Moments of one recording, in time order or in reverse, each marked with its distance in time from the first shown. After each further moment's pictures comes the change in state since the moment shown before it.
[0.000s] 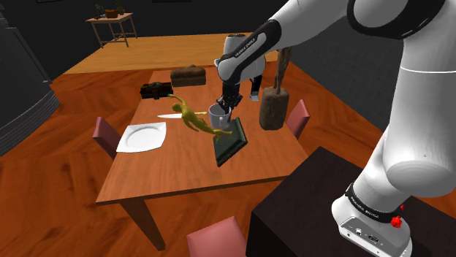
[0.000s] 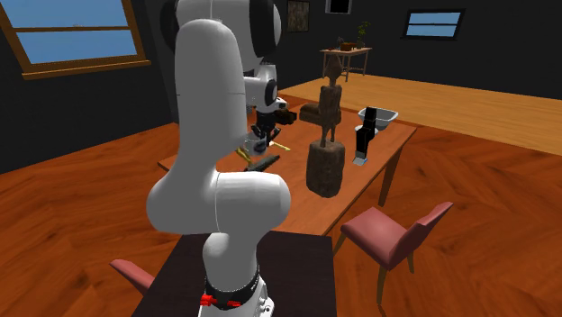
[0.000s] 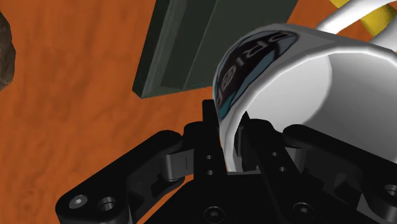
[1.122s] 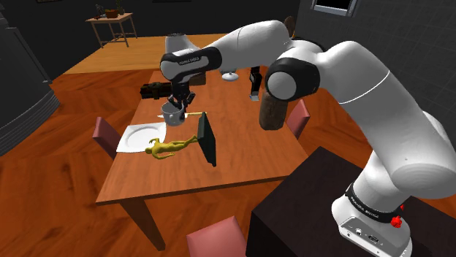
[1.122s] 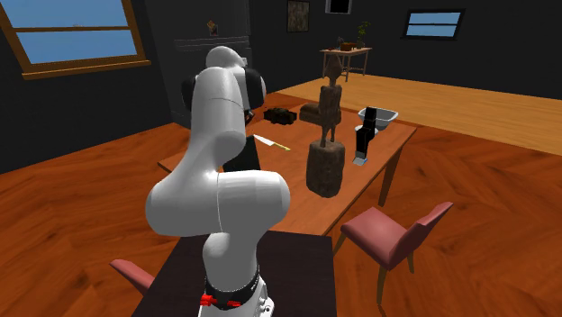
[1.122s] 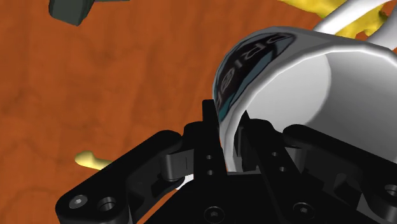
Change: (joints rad) arm 0.084 0.637 0.056 1.058 -0.010 -0.413 0.226
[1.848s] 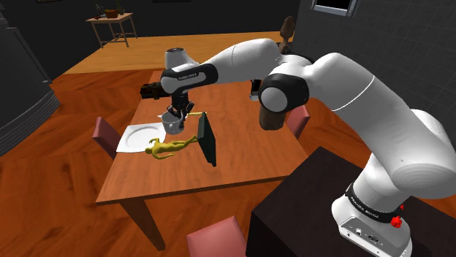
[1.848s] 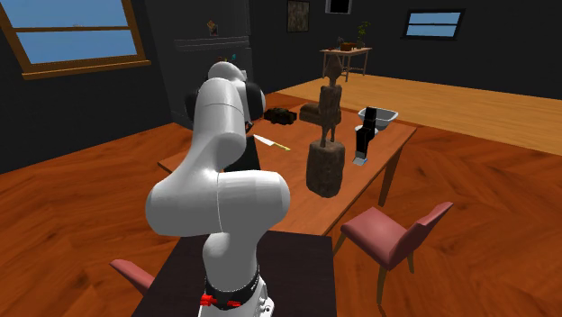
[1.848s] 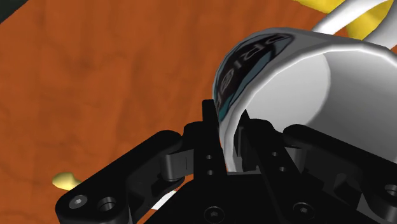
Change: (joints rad) arm 0.001 0.124 0.006 0.083 0.003 0.040 0.010
